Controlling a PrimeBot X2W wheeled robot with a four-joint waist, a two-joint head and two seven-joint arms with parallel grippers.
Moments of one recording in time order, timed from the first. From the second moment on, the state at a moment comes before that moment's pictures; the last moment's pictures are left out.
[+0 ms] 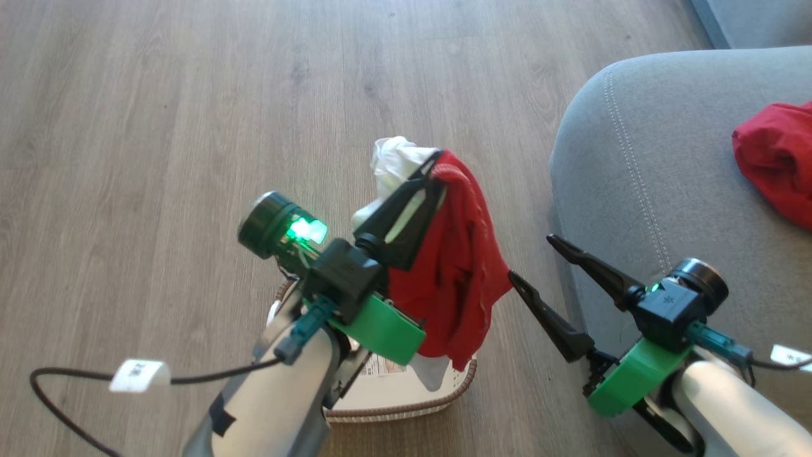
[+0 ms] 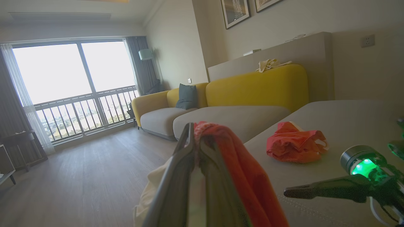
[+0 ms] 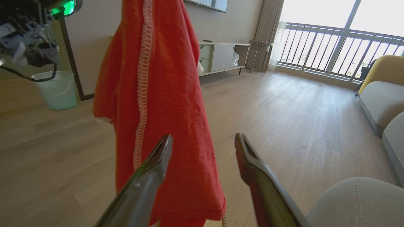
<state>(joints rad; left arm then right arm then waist) -0.38 0.04 -0.53 0.01 -0.08 -0.01 -0.26 -0.24 -0.48 0.60 0.06 0.41 0.13 -0.25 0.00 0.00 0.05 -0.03</state>
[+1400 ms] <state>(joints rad) -0.42 0.05 -0.78 -0.01 -0.01 -0.05 -0.26 -0.53 -0.36 0.97 0.37 0.37 0.13 -0.25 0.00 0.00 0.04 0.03</state>
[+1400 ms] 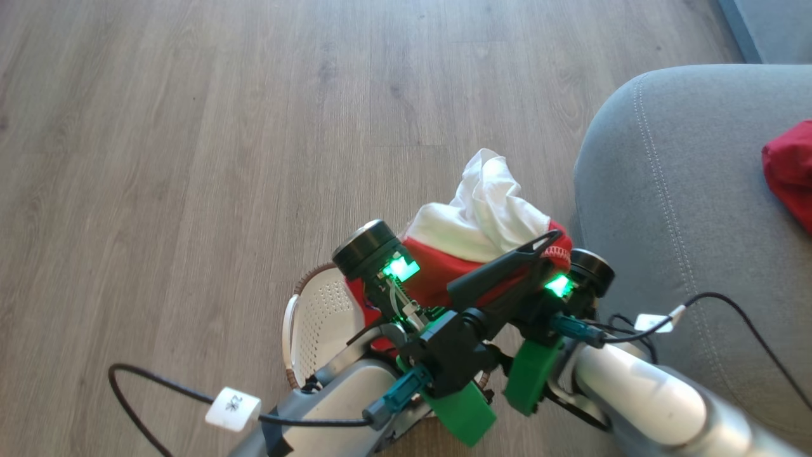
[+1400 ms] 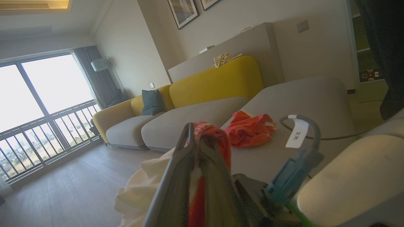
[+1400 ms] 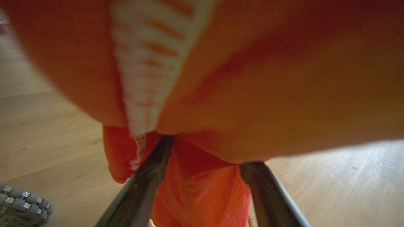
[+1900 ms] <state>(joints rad) -0.43 0.05 -0.79 -0.01 -0.03 -0.05 -0.26 -0.44 -0.23 0.72 0.35 0.32 0.13 -0.25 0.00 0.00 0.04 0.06</state>
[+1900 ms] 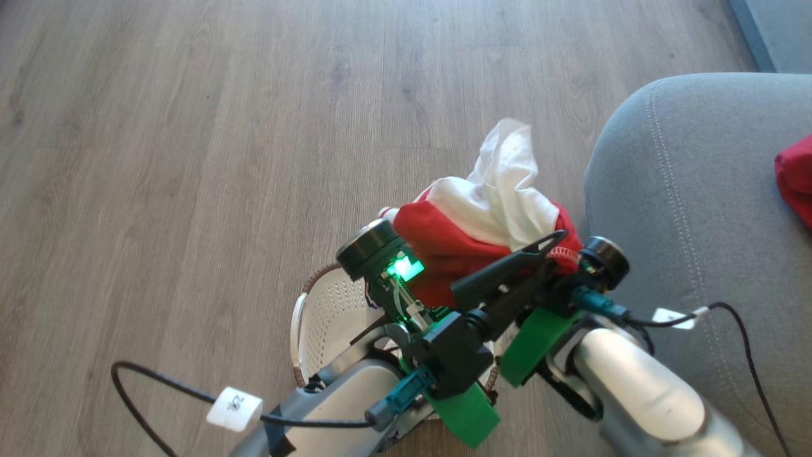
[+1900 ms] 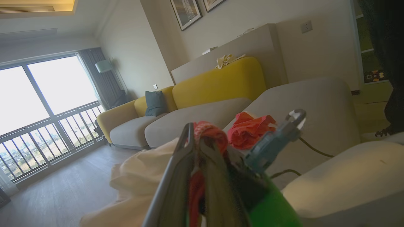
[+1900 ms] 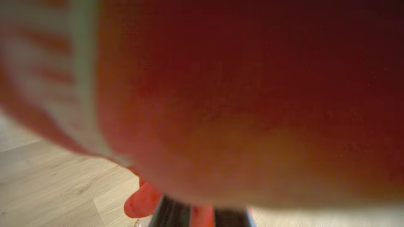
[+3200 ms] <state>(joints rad) -0.38 0.05 -0.73 0.06 -0.01 -0.04 -0.26 -0.28 -0.07 0.12 0.00 0.31 0.13 -0.25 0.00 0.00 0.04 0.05</state>
